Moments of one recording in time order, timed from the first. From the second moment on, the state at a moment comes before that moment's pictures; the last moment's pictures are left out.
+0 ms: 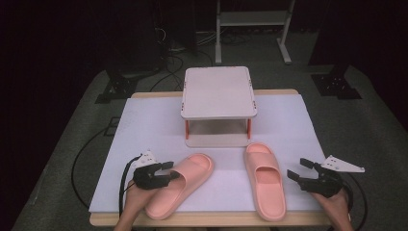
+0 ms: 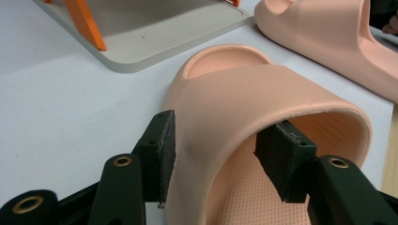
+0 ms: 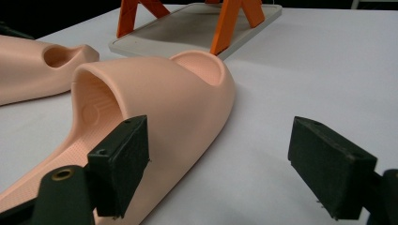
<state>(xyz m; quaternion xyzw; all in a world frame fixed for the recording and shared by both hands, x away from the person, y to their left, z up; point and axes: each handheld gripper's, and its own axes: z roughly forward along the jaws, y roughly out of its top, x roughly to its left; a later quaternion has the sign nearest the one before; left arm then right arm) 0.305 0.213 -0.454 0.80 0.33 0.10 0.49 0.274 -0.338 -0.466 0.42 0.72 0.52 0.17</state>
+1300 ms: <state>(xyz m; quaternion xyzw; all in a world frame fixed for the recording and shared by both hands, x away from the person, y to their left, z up) 0.300 0.213 -0.457 0.81 0.32 0.15 0.46 0.263 -0.307 -0.465 0.36 0.75 0.53 0.15</state>
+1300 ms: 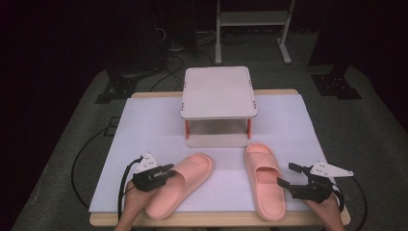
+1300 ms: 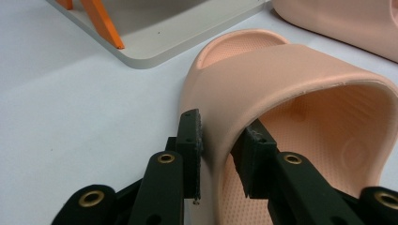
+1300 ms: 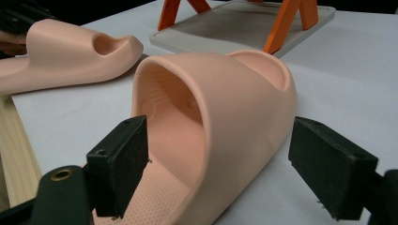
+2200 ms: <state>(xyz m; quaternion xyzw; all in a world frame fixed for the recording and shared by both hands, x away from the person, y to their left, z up) 0.301 0.214 -0.456 0.81 0.33 0.15 0.47 0.272 -0.281 -0.473 0.38 0.77 0.48 0.20</state>
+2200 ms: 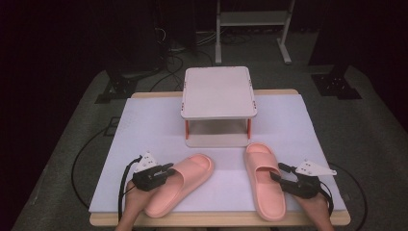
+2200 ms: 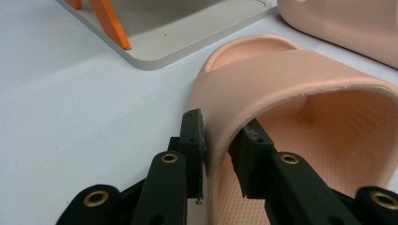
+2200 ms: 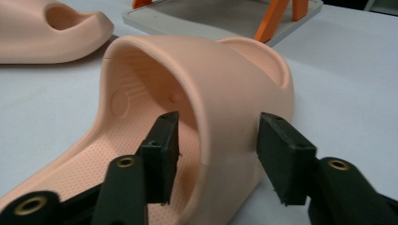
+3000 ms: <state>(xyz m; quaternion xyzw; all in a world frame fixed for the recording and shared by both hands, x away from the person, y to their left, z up) 0.302 0.219 -0.453 0.79 0.35 0.15 0.48 0.276 -0.278 -0.469 0.38 0.77 0.44 0.27</state>
